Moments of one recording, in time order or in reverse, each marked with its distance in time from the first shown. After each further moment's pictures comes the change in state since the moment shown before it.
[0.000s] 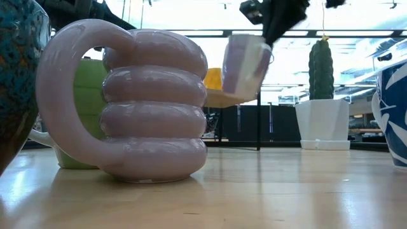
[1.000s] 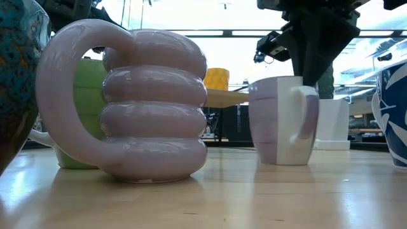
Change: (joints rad) left arm 0.000 0.000 0.000 -0.065 0.000 0.018; right arm 0.238 0.185 -0.149 0.175 -0.089 0.557
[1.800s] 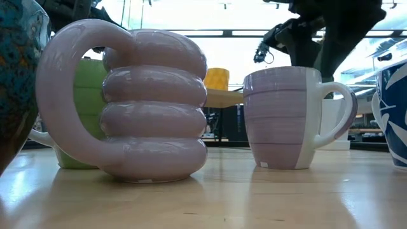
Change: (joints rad) left arm 0.000 0.000 0.000 0.001 0.000 0.008; right arm 0.038 0.000 0.030 -0.051 0.060 0.079
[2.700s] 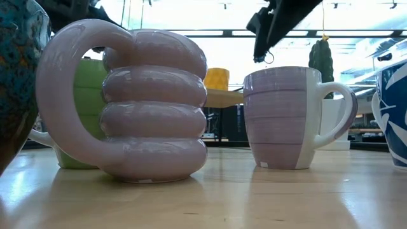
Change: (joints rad) left arm -0.016 0.000 0.000 -0.006 -0.004 0.000; right arm -0.150 -0.098 0.047 0.044 0.000 -0.027
